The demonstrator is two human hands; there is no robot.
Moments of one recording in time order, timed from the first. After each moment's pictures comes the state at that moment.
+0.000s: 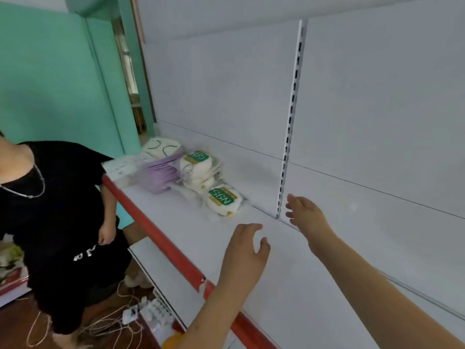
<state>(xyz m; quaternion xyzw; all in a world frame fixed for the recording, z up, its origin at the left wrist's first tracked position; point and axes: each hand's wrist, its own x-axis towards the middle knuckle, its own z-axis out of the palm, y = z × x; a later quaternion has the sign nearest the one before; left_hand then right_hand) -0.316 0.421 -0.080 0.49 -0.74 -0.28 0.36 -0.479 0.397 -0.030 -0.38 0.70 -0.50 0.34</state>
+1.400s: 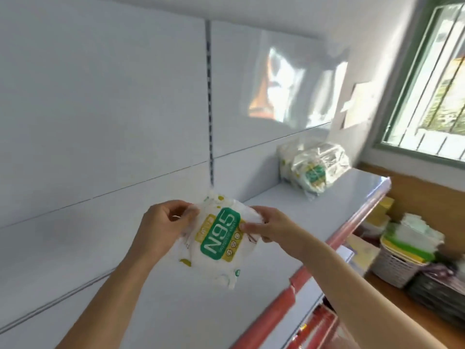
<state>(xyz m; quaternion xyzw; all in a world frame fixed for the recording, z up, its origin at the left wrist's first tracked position) -0.628 0.634 -0.010 -0.03 -0.83 -0.55 0.10 -0.655 0.891 -0.035 -0.09 0.78 -0.60 0.13</state>
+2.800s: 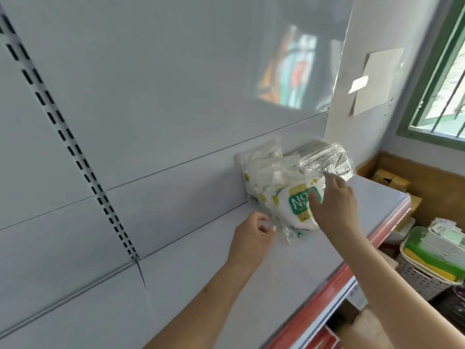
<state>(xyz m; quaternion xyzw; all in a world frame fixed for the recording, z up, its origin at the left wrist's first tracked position) -0.834 0.982 -0.101 -0.03 -0.86 -0.51 -0.01 -0.861 1.170 -0.060 0.11 0.94 -0.25 -0.21</state>
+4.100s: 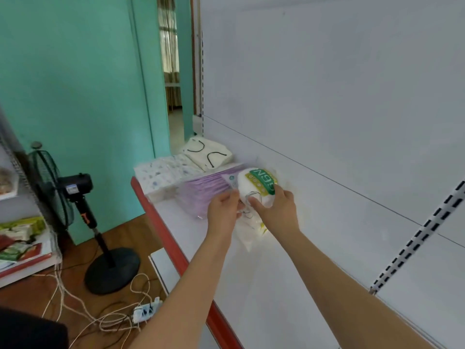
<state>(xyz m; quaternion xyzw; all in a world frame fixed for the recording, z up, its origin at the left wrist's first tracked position) -0.176 0.113 -0.063 0.52 -0.40 -0.51 0.56 -0.305 0.122 -0.046 -0.58 0.71 -0.37 0.17</state>
